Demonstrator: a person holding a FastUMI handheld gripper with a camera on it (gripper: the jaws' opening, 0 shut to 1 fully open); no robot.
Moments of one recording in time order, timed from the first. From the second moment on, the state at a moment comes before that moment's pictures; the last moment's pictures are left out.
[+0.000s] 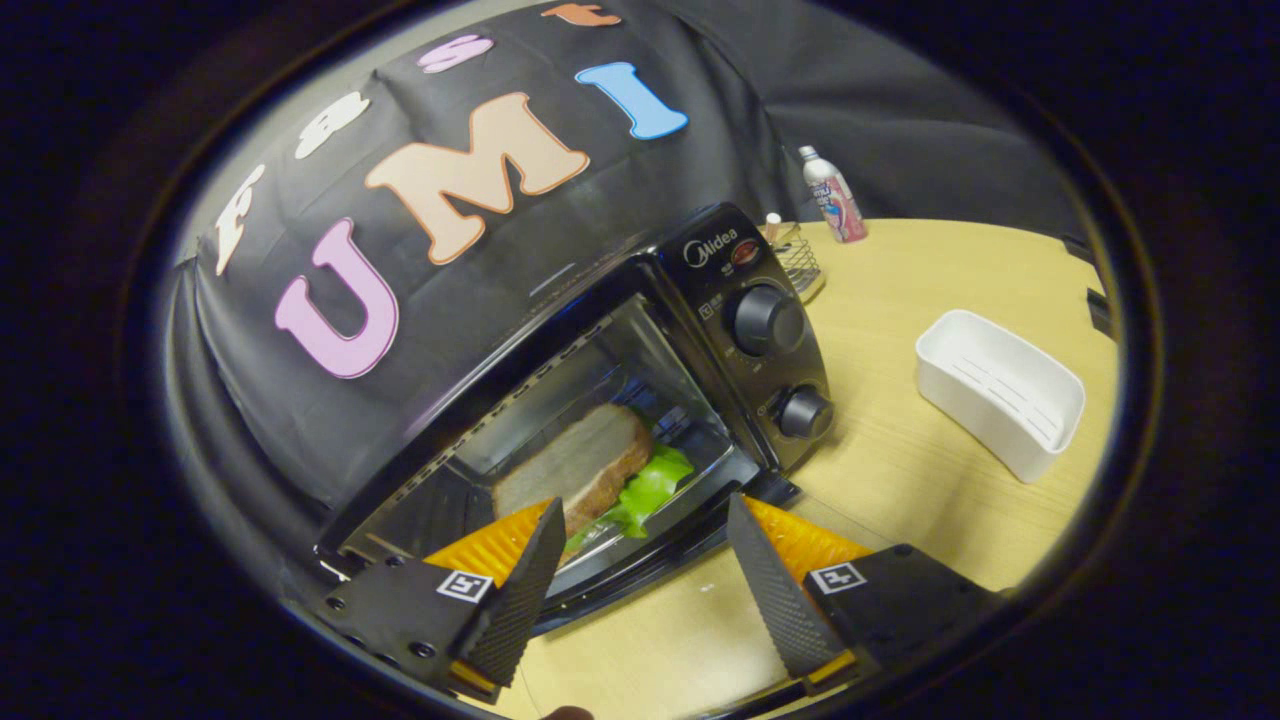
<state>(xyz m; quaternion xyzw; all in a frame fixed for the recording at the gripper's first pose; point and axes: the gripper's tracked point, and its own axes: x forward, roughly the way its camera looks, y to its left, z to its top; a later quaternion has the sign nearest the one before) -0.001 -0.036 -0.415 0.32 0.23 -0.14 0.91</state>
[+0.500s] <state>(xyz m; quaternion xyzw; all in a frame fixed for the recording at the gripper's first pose) -0.056 -0.043 -0.384 0.24 0.24 -0.14 0.93</state>
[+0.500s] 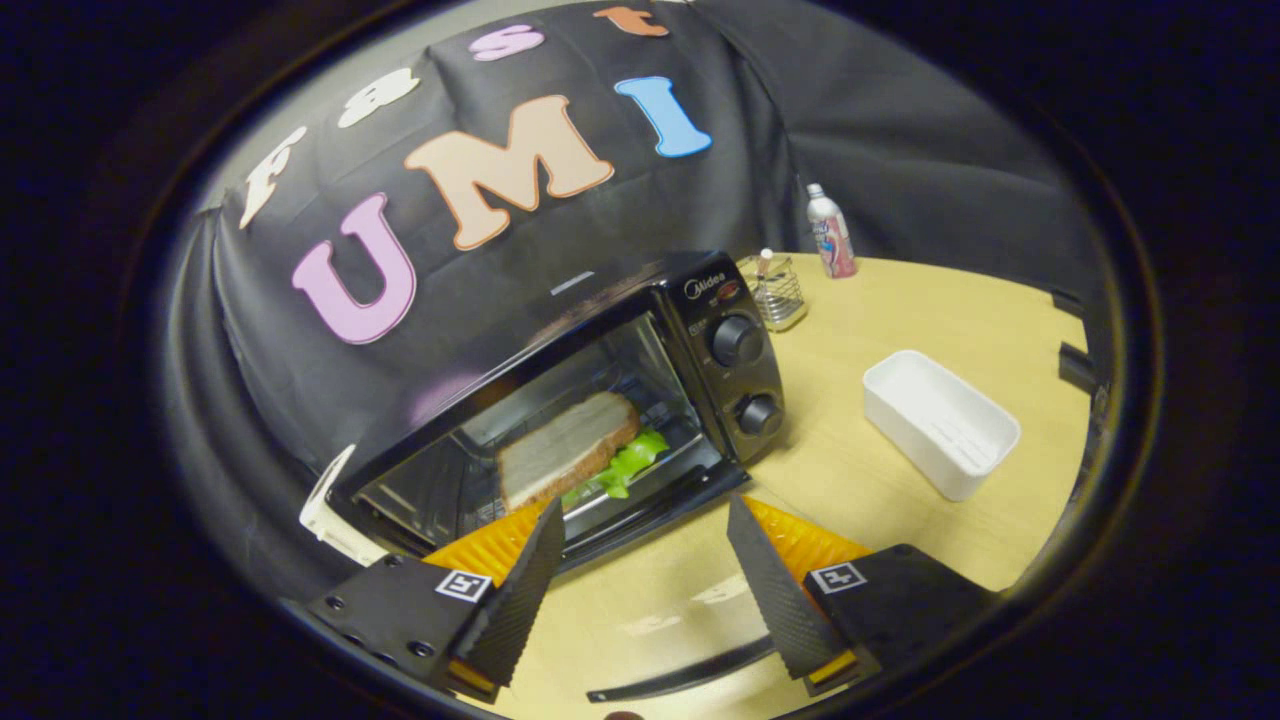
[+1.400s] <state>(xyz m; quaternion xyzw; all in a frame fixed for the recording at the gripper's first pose) -0.174 0.003 -0.444 -0.01 0.37 -0.07 0.92</state>
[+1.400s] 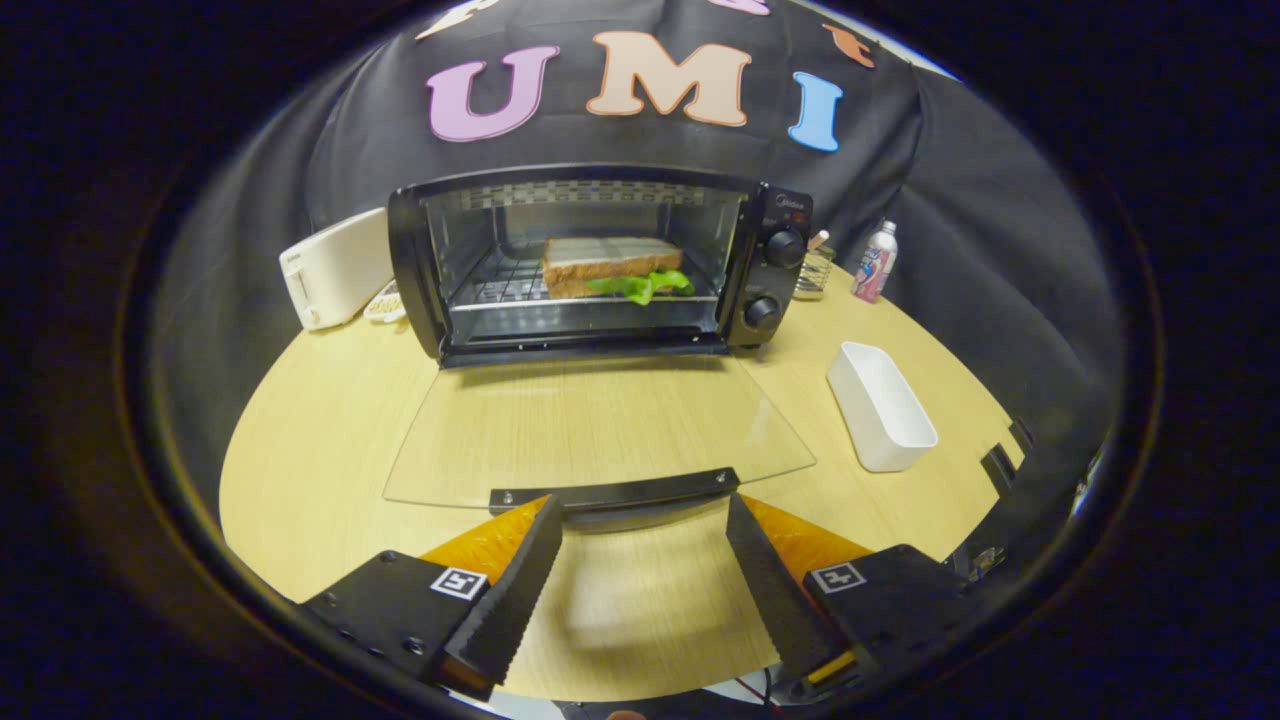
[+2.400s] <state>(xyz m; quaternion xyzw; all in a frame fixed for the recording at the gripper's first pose) -0.191 -0.002 -0.468 0.02 0.40 -0.07 0.91</state>
